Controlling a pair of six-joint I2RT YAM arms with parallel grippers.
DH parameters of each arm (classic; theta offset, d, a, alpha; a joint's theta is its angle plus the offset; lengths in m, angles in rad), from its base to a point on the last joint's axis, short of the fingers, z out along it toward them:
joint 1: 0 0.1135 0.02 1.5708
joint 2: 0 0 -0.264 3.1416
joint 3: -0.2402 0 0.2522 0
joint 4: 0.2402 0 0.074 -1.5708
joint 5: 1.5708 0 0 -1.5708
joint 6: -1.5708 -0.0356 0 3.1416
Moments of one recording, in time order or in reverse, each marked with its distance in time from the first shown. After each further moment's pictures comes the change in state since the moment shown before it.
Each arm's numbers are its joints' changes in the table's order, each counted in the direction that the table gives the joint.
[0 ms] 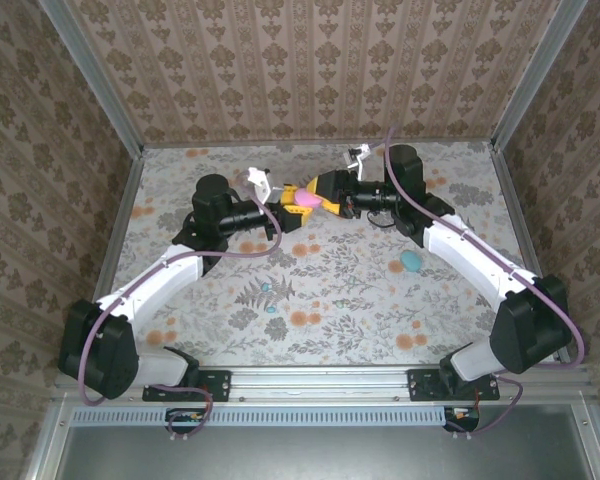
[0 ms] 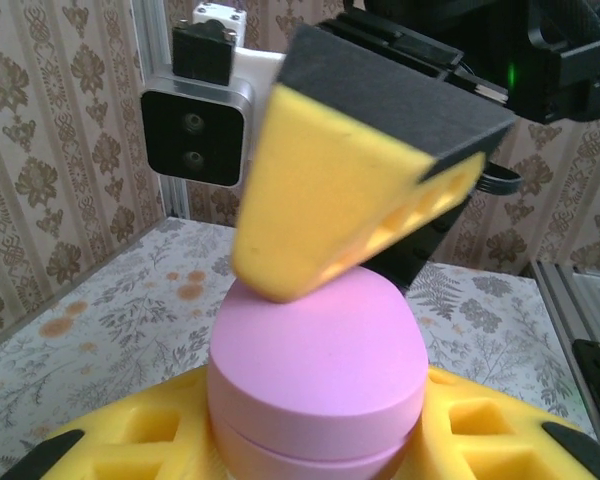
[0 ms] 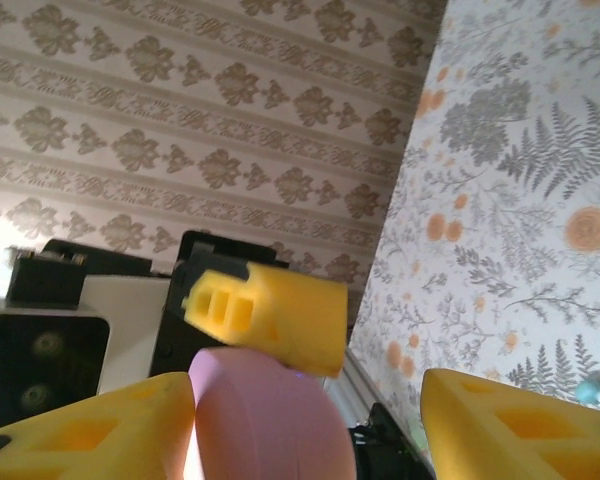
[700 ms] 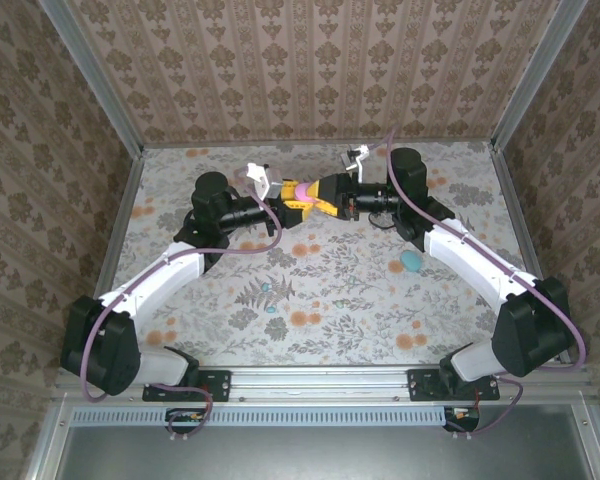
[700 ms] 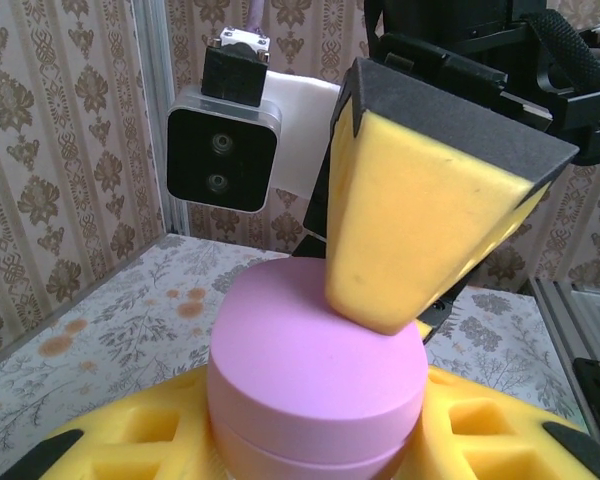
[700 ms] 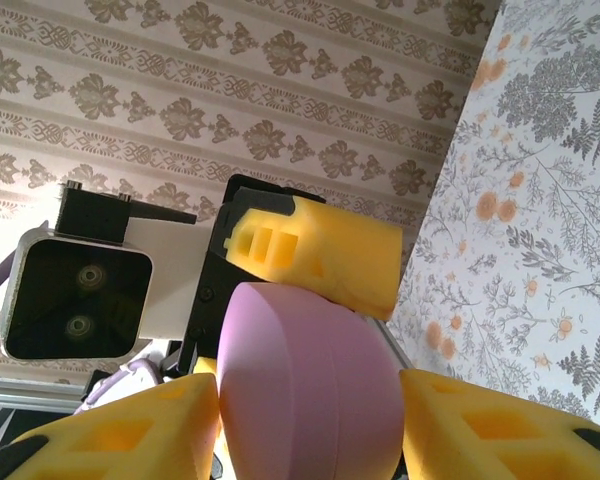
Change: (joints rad) left arm 0.000 -0.019 -0.015 -0.045 0.015 0.036; right arm -0.005 0.014 0.037 -0.104 -0.070 -0.069
